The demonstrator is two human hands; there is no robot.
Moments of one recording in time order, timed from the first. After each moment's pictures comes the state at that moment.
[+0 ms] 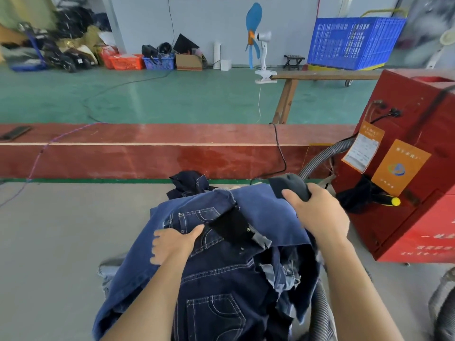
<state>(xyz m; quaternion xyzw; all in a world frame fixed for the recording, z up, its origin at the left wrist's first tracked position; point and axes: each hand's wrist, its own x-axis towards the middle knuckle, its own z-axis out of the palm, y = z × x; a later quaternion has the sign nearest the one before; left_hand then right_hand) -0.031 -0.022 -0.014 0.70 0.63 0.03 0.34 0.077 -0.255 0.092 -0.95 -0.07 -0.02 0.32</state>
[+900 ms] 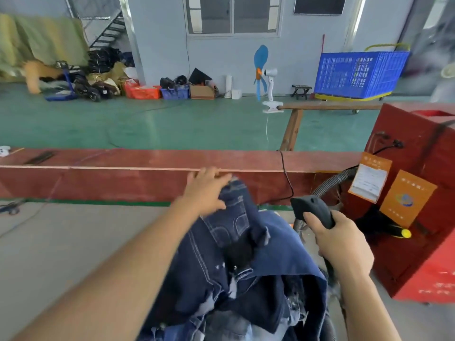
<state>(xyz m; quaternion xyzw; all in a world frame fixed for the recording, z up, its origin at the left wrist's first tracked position) 0.045 -0.012 0.139 0.99 0.13 0.03 -0.03 0.081 -0.278 0.104 -0.92 -0.02 -0.04 0.39</state>
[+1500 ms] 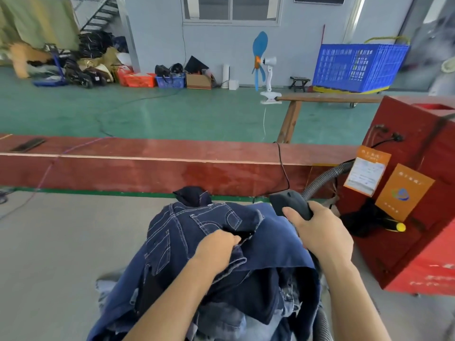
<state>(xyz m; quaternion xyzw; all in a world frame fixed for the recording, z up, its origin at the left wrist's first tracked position) 0.003 -0.078 0.053 0.98 0.13 -0.13 0.04 0.081 -0.258 0.102 -0.94 -0.07 -0.03 0.33</state>
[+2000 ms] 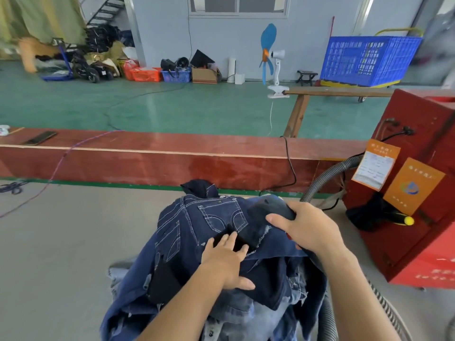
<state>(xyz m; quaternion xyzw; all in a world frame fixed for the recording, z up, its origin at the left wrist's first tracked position) -0.034 -0.090 0.034 0.96 0.09 -0.27 0.02 0.067 -0.244 0.104 -0.94 -0.24 0.07 0.24</state>
